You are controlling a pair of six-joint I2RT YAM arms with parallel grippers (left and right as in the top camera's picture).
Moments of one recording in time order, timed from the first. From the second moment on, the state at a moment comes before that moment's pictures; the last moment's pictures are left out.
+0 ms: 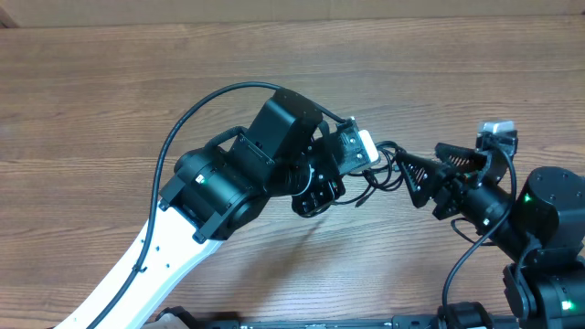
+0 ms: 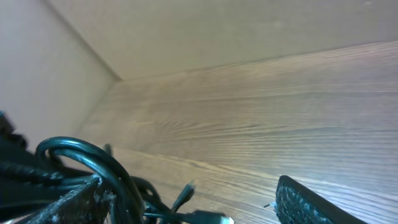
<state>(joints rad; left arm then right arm) -0.75 1.40 1.62 -1.03 0.28 0.37 0.11 0.73 1.01 -0.66 -0.42 0.33</state>
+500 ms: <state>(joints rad) -0.75 1.40 1.62 -1.00 0.15 0.26 0.11 0.73 1.01 -0.69 -0.46 0.35</state>
